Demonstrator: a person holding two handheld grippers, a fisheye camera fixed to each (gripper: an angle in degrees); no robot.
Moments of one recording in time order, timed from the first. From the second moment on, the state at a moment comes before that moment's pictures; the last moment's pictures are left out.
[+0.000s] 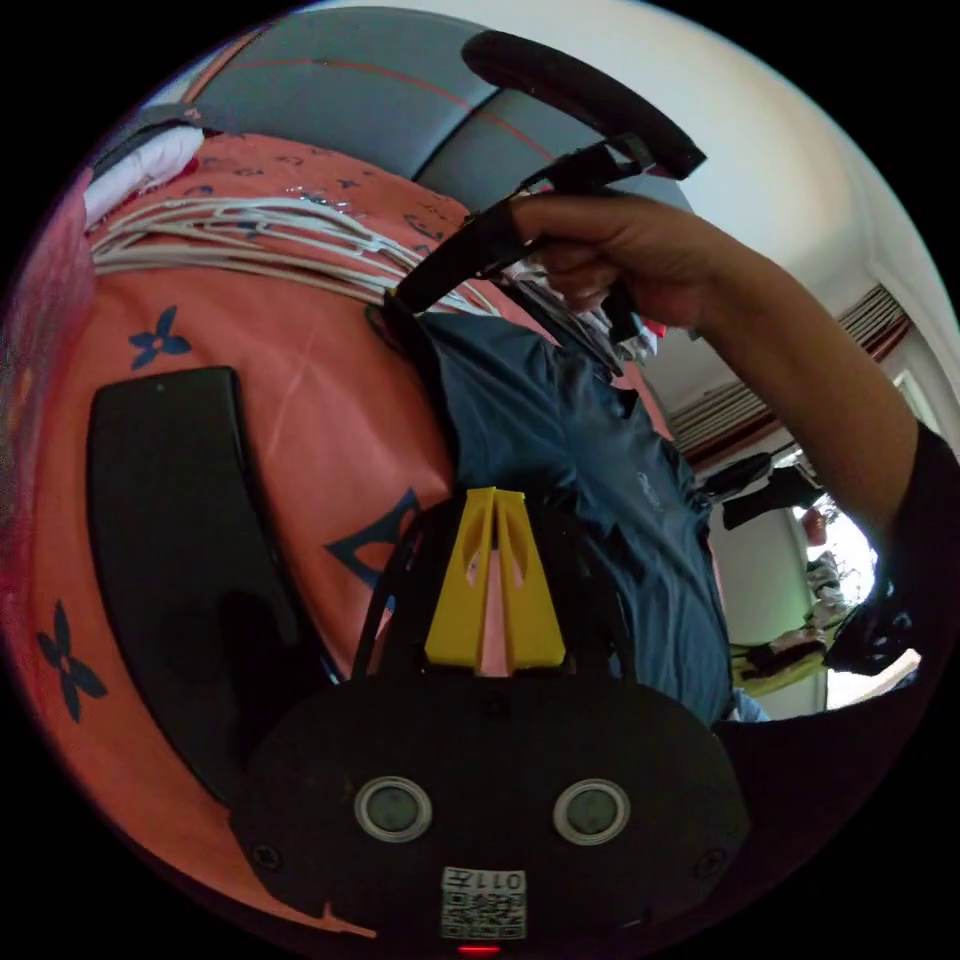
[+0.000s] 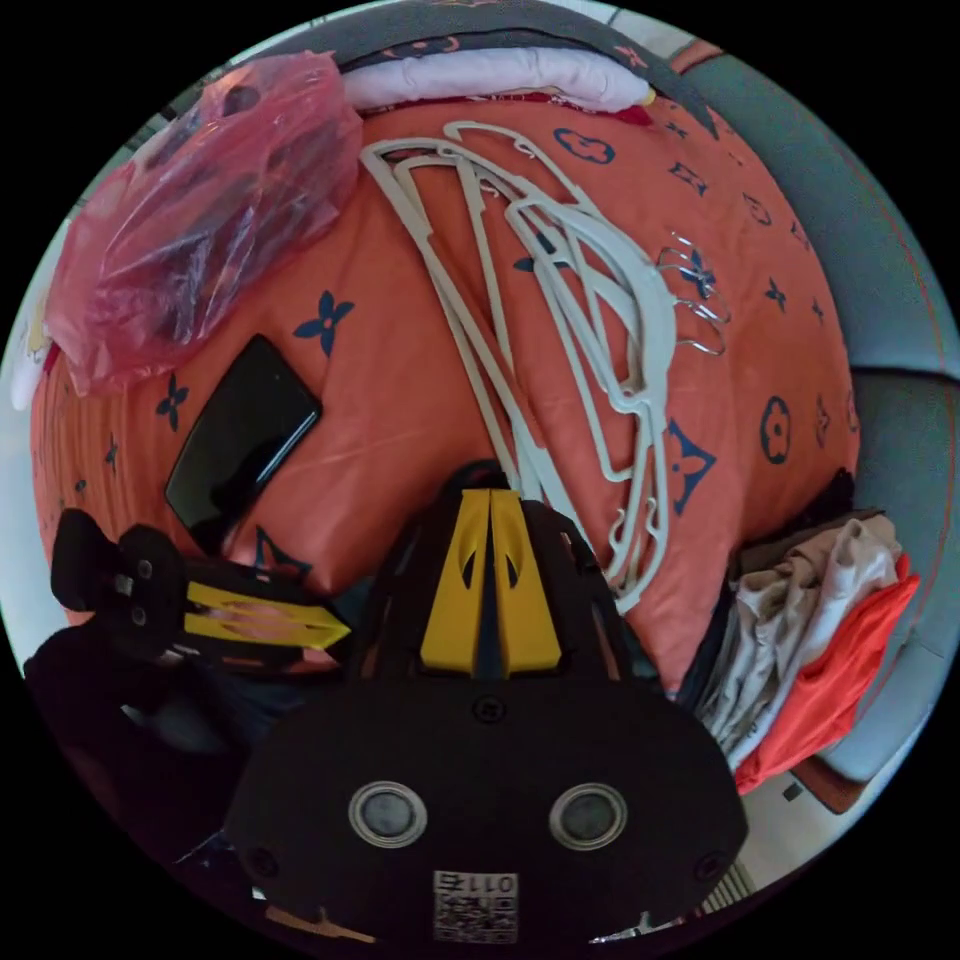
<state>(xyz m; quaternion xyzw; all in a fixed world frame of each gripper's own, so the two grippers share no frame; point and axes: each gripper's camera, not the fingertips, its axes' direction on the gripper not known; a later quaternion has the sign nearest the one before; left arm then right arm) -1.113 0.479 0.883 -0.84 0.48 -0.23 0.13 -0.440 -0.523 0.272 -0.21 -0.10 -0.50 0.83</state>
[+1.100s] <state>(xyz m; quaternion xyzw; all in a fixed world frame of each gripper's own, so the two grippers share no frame) -1.200 0.400 0.849 -0.83 0.47 -0.30 0.04 0.293 -0.052 0.105 -0.14 -0.21 0.05 0.97</state>
